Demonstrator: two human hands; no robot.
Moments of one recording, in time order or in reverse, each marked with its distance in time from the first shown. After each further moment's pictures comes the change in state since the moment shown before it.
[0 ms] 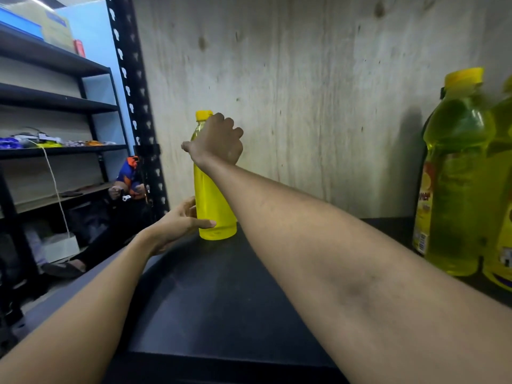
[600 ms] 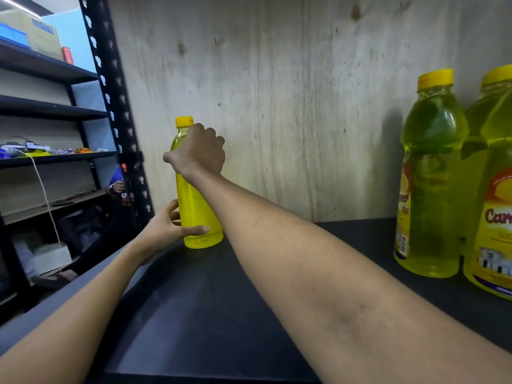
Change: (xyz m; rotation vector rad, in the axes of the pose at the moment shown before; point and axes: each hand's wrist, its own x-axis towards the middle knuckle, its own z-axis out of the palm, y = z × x) left_hand 0.002 0.004 0.008 0.201 0.203 0.007; right_hand 0.002 0.014 0.002 0.120 -0.039 -0.049
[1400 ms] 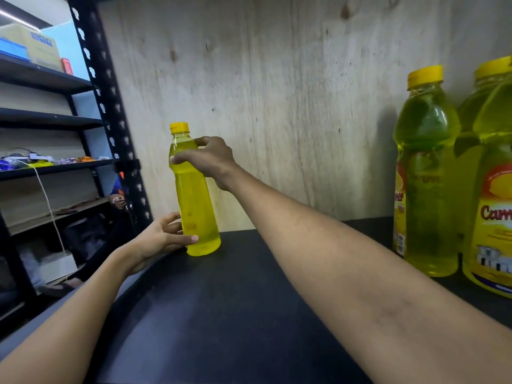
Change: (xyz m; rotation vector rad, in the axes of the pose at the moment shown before) left_hand 0.000 -0.005 -0.010 -0.241 -0.188 -0.114; right_hand 0.014 0.040 -0.027 0.521 -0.319 0.144
